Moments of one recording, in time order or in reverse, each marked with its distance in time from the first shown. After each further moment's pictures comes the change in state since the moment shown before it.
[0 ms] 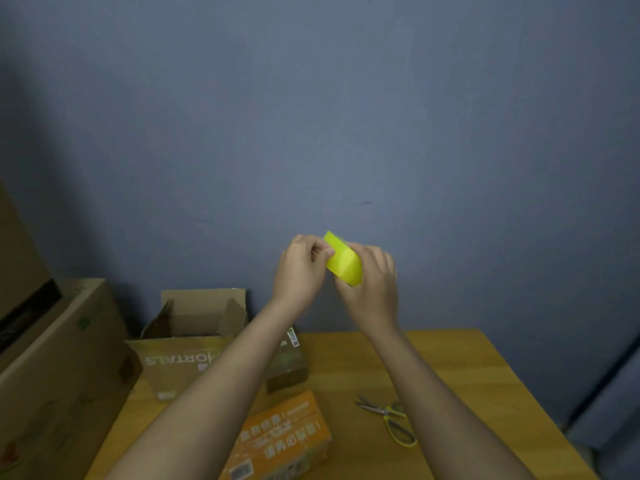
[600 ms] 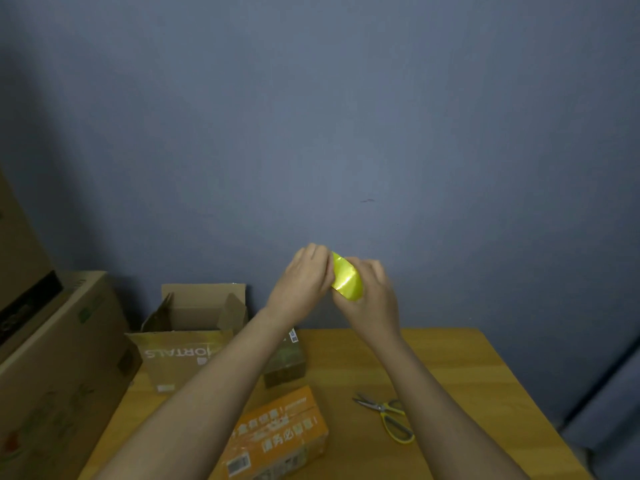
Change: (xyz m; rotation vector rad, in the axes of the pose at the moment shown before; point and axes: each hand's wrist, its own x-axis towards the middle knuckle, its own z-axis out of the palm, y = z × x) left_hand -0.010 -0.025 0.008 0.387 -0.159 0.339; right_hand -0.020 0.002 -0.010 0.035 -0.209 0.064
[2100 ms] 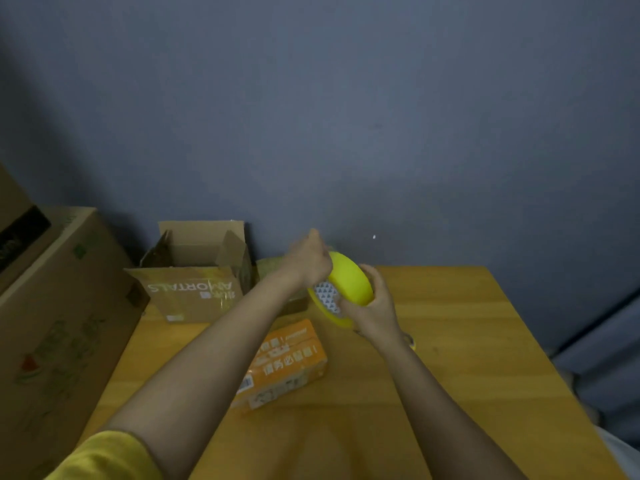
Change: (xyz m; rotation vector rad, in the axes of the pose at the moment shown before) left_hand -0.029 0.004 0.050 -0.085 -0.451 -0.458; right_hand -0.096 0.059 0.031 0.672 -0.235 0.533
